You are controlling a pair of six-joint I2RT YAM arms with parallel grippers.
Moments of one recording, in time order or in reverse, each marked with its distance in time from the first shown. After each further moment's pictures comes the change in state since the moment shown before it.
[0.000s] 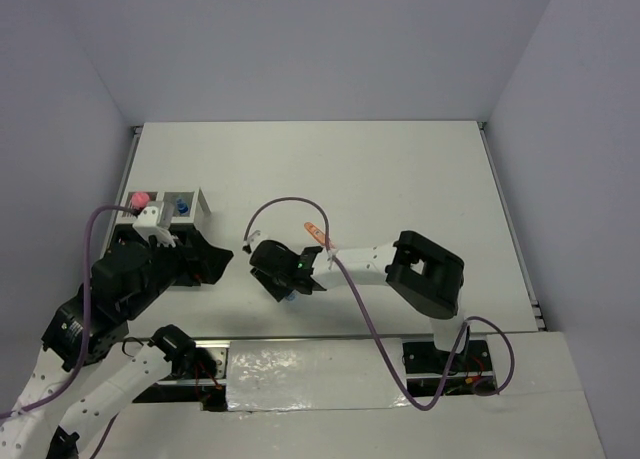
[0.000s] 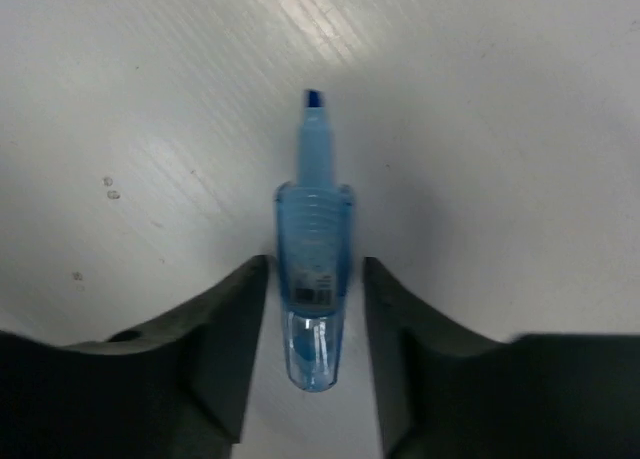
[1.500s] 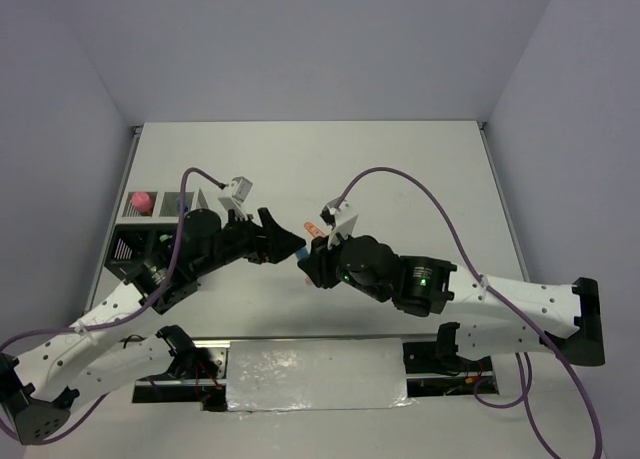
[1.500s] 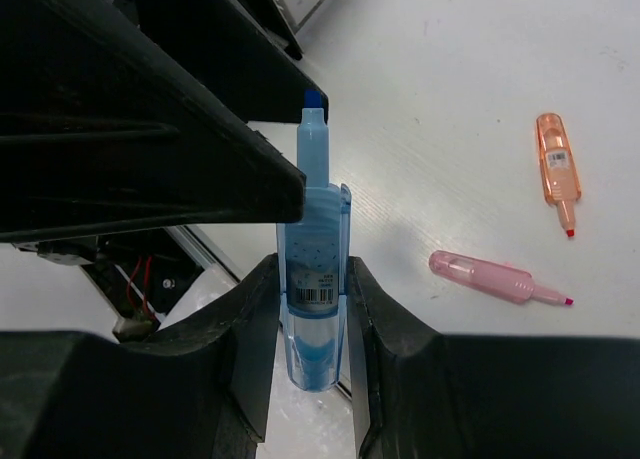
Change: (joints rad) left arm -0.170 0.352 -0.145 0.612 0.259 -0.237; right arm 0.097 -0.866 -0.260 -0.037 0.222 0.233
